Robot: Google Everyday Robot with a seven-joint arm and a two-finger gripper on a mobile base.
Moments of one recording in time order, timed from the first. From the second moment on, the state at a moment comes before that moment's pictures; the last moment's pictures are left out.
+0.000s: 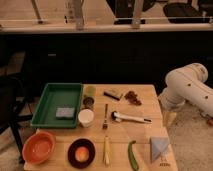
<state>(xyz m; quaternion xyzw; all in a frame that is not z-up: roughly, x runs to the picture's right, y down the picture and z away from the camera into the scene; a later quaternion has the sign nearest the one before) 0.286 0.112 0.683 -0.28 0.02 0.02 0.96</state>
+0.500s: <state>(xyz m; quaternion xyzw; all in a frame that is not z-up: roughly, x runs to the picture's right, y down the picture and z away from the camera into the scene) 0.285 0.115 0.683 -0.27 0.01 0.03 0.96</state>
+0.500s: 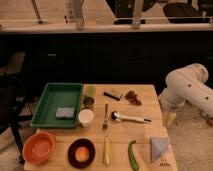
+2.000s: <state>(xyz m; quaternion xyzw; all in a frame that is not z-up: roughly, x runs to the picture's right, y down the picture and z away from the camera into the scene) 0.288 0.220 0.746 -0.29 -0.08 -0.07 0.95</state>
